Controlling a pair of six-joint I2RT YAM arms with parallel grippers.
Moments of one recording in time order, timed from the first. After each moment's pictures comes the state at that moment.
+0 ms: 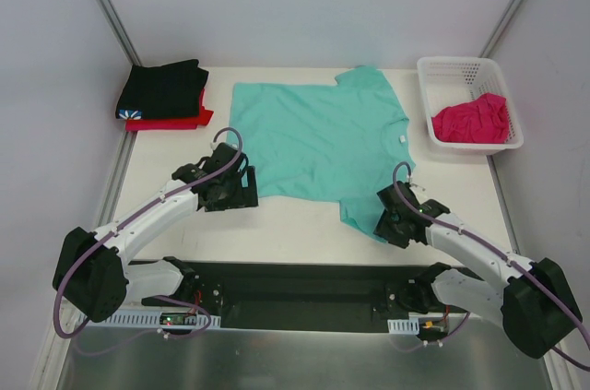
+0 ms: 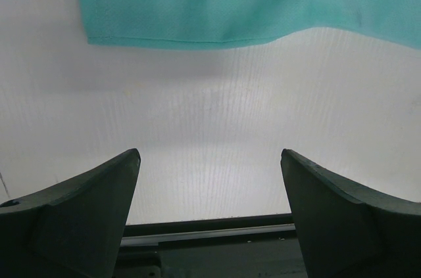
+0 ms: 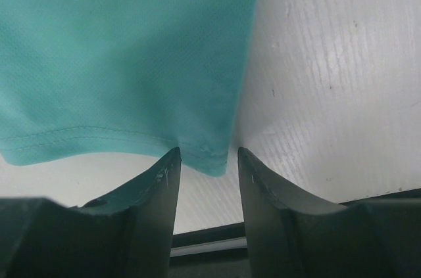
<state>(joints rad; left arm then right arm) -0.55 1.19 0.81 -0.74 -0.09 -0.62 0.58 1.03 0.50 -0.72 0.21 0.97</state>
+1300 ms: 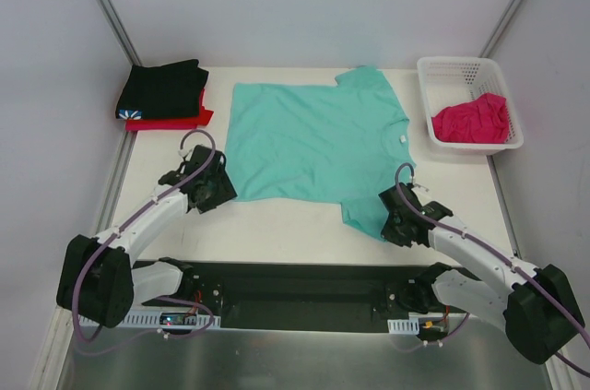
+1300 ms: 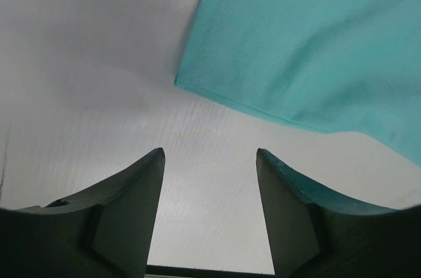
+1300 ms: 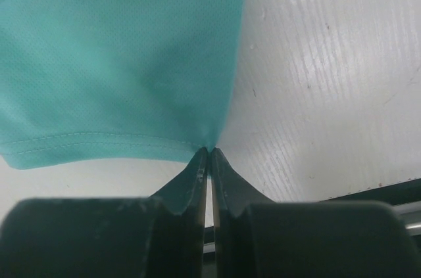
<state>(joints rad) -0.33 1.15 0.67 -0.60 -0.12 -0.75 0.59 0.99 0.48 -0.75 0.26 0.97</state>
